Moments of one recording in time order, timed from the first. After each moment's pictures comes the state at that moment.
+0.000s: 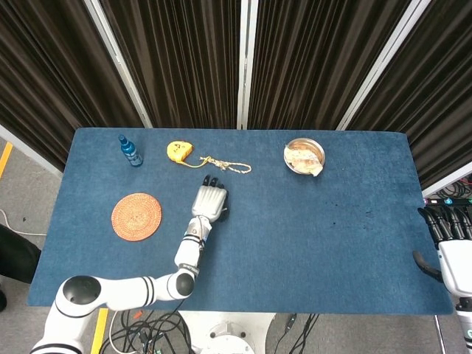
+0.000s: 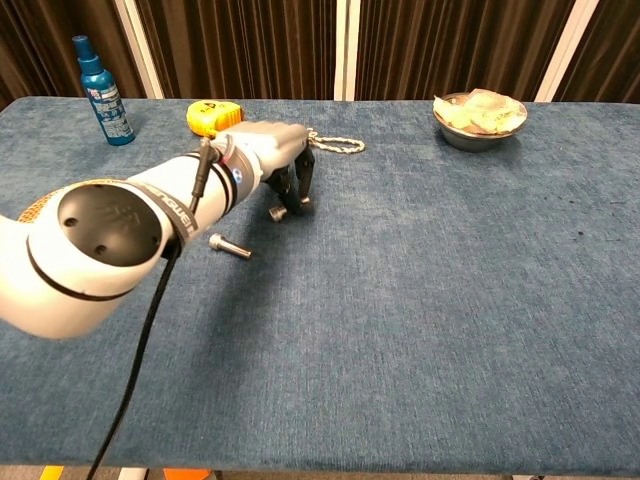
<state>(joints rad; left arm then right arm) -1.08 -1.99 -0.37 -1.14 0.57 0.98 0.78 0.07 -1.00 0.06 -1.62 -1.57 1.55 -0.03</state>
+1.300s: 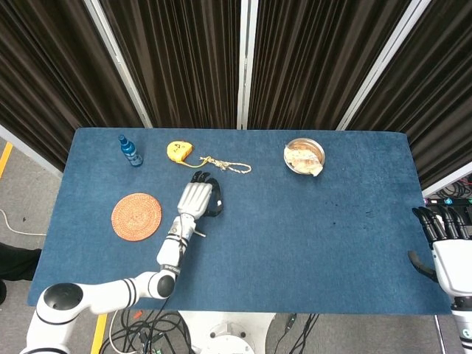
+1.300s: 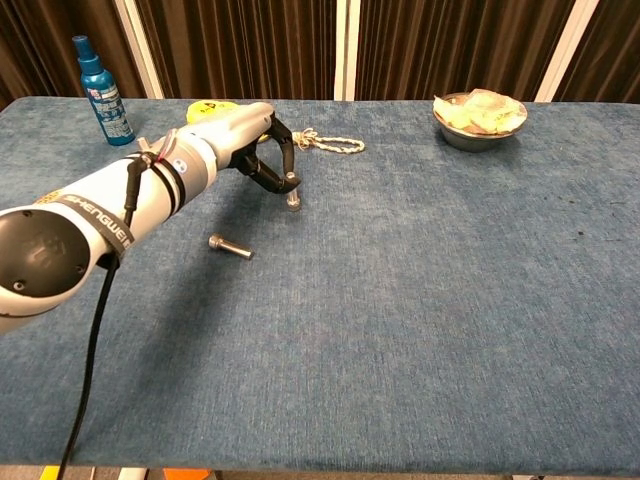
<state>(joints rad) -0.94 -1.96 -0.34 -1.10 0.86 0.95 0.36 0.08 -1.00 0.06 -1.65 -1.58 1.54 -0.06</state>
